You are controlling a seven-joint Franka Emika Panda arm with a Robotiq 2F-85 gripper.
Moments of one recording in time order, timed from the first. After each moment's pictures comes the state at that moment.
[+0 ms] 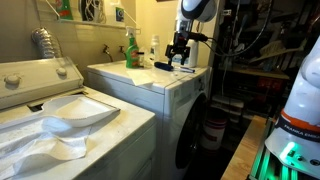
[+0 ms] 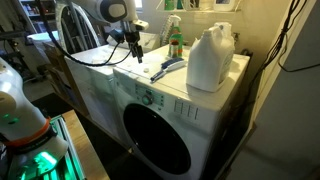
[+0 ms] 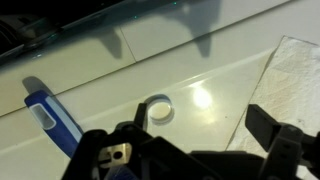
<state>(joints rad) -0.02 -0.13 0.11 -2.25 0.06 2.25 0.24</state>
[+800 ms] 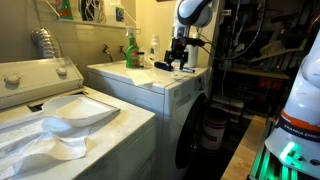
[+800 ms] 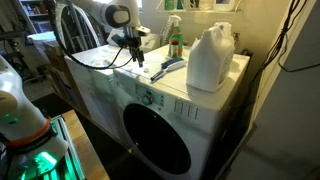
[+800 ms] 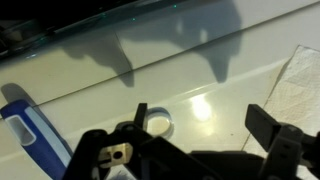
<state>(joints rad) 0.00 -0.06 0.09 -2.23 0.06 2.25 0.21</state>
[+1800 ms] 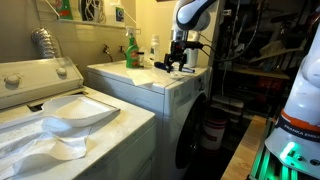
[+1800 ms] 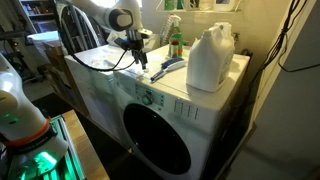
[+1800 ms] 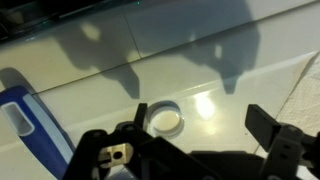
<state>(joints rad) 0.01 -0.02 0.08 -2.22 0.01 2.29 0.20</state>
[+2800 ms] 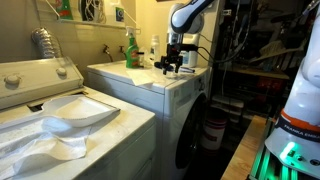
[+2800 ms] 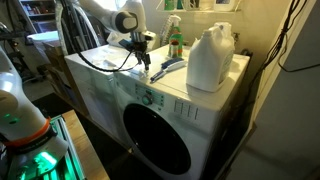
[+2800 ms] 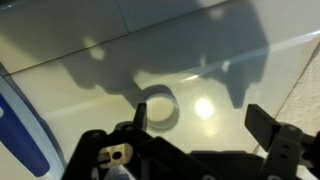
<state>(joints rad) 0.01 0.08 0.08 -2.14 0.01 2.29 0.20</state>
